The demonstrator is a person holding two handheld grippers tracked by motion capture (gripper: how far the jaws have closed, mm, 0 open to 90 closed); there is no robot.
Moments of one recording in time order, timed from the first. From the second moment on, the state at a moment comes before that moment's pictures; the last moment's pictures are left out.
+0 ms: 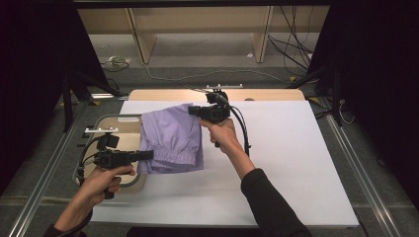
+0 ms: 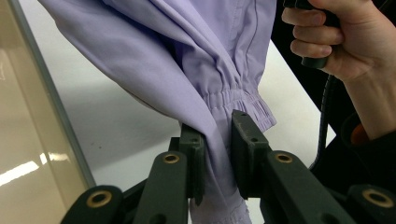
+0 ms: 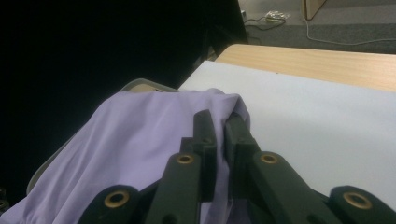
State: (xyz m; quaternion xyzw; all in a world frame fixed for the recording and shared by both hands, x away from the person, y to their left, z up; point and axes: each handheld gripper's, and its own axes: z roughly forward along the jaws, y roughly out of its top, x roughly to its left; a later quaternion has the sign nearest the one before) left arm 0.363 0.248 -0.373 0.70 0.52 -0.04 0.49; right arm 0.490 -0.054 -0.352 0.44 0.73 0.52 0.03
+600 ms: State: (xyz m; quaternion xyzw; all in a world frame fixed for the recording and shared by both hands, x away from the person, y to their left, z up) left arm 0.362 0.274 -0.363 0.70 0.52 -0.03 0.49; right arm 0.496 -0.024 -0.344 0.43 0.74 0.52 0.03
